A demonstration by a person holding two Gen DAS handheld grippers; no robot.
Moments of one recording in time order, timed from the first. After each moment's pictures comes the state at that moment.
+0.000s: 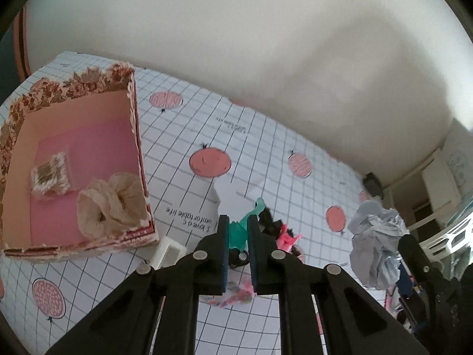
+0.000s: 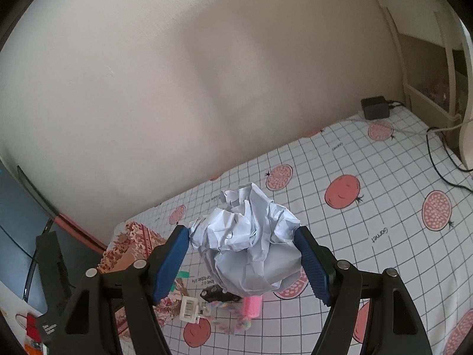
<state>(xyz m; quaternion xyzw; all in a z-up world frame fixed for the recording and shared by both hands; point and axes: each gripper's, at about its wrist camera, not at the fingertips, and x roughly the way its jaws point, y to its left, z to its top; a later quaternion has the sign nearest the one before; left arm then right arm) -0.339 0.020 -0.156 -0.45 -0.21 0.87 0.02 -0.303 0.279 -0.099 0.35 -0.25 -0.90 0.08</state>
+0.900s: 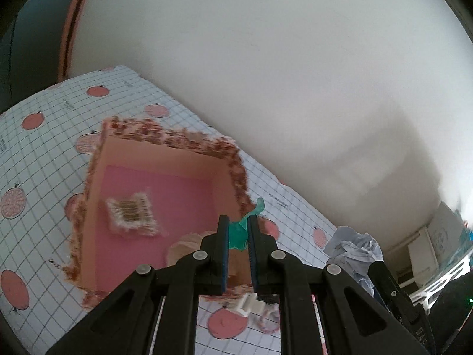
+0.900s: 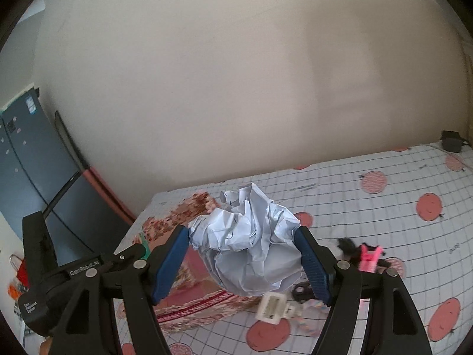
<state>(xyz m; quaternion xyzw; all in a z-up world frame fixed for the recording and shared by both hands) -0.284 -0.137 -0.131 -0.33 -0.31 0.89 -0.05 -0.292 0.120 -0.075 0.32 -0.16 -0.91 0.20</state>
